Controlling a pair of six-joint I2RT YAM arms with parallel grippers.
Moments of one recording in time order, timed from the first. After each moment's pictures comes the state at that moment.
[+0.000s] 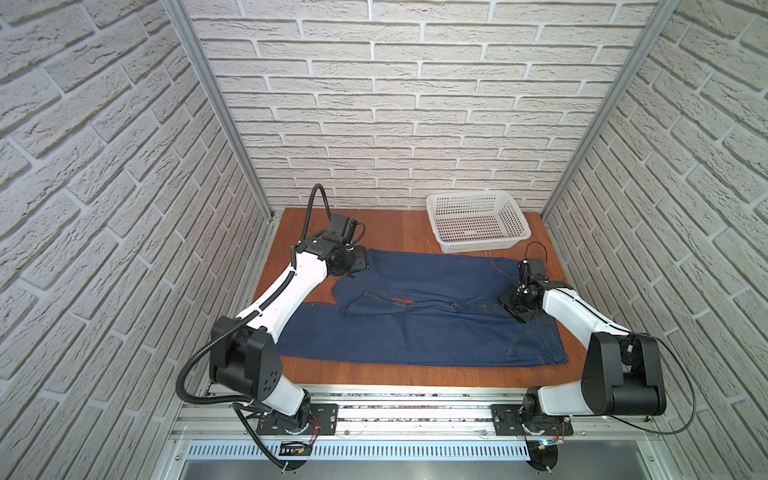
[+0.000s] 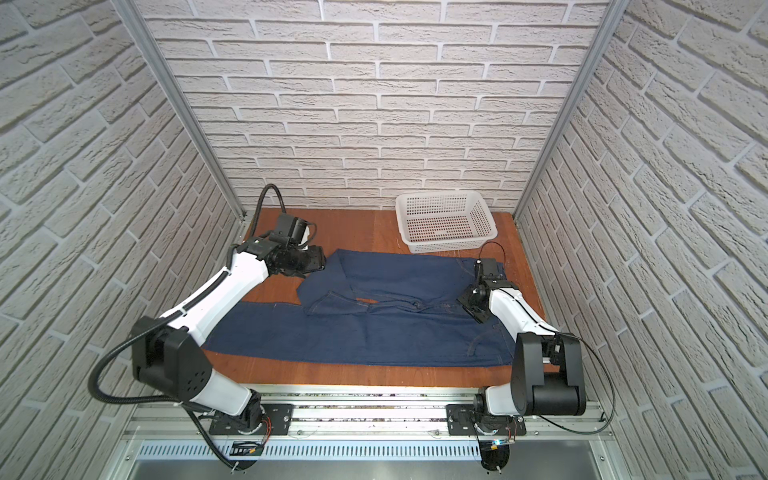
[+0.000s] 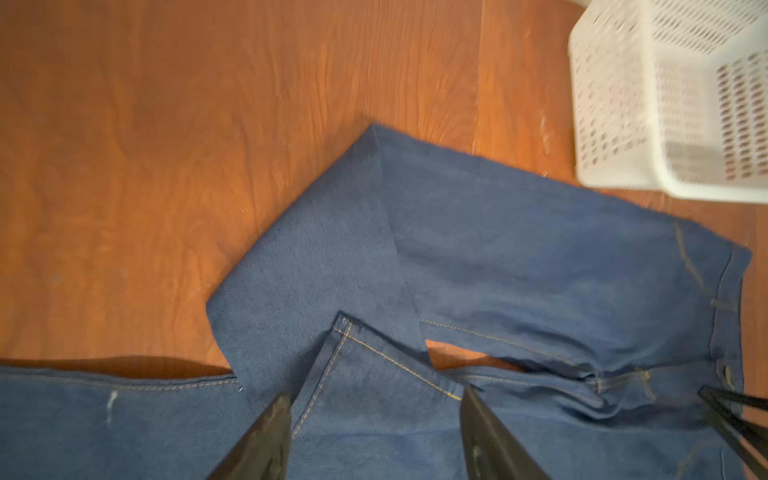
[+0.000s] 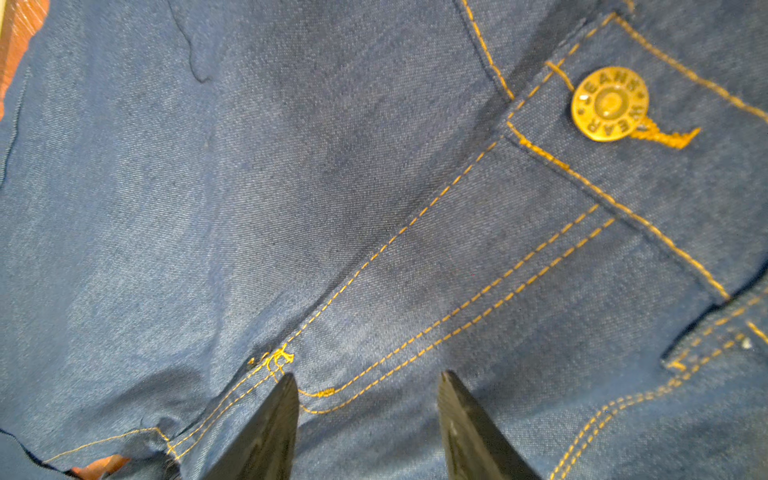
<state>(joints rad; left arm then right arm) -0.35 1.57 1.35 -0.81 0.08 -0.46 -0.09 1.42 0.83 -0.65 -0.05 0.77</state>
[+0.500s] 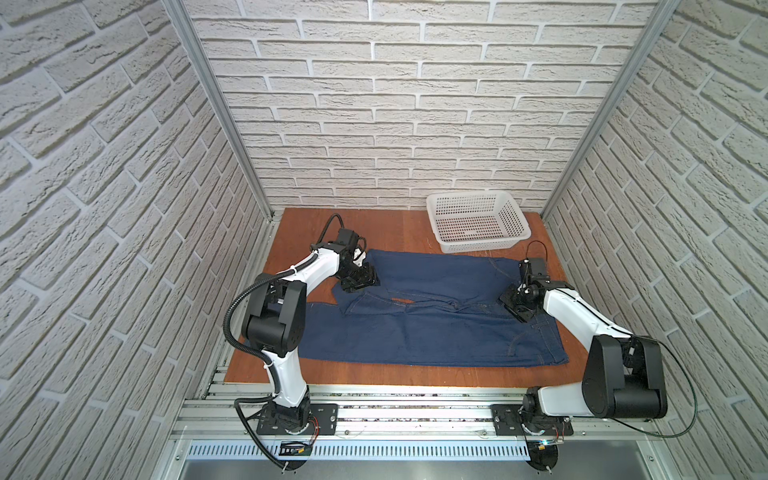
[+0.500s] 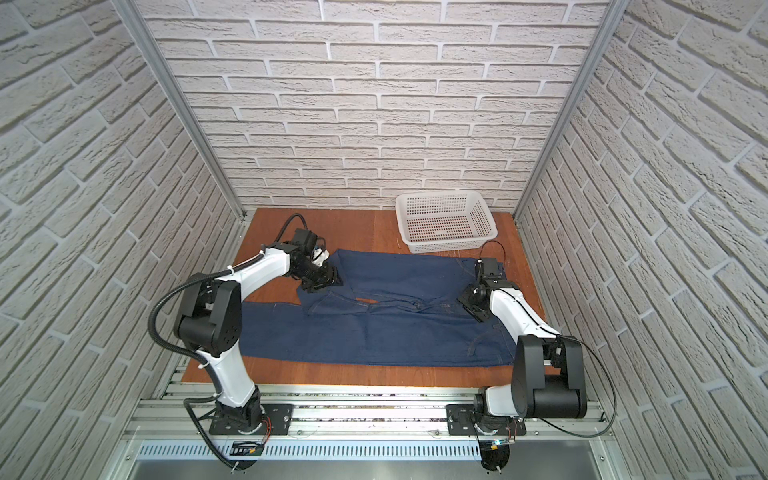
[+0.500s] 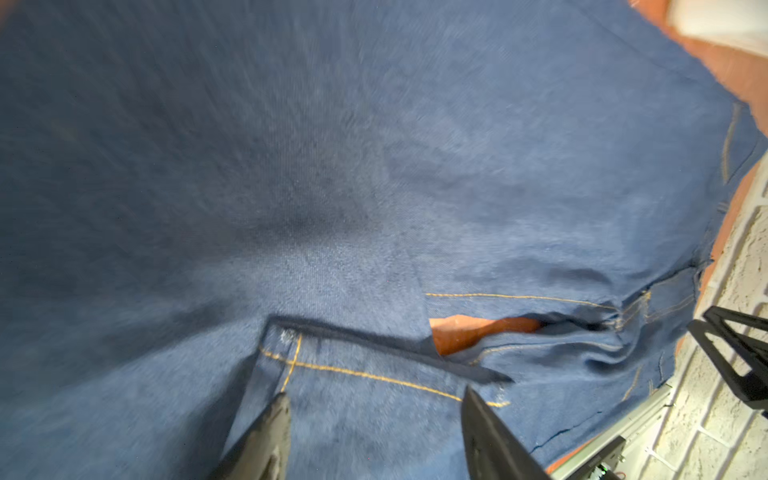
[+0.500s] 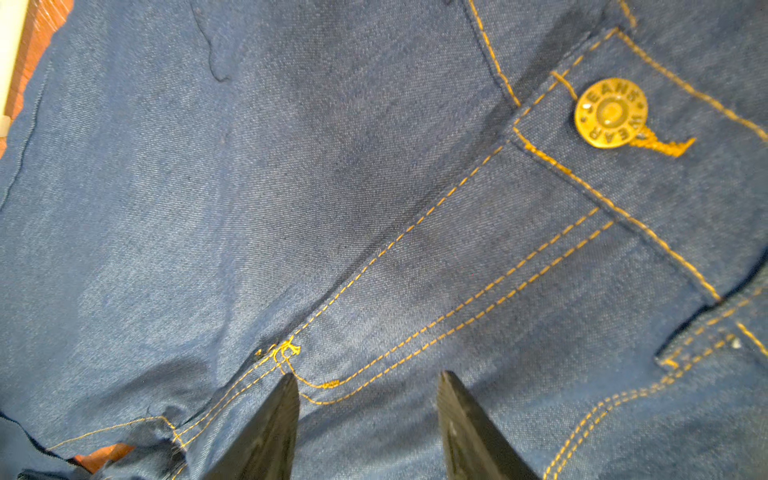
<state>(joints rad) -0.30 1.86 1.30 -0.71 0.41 -0.39 -0.09 1.40 0.83 -0.66 -0.05 0.75</state>
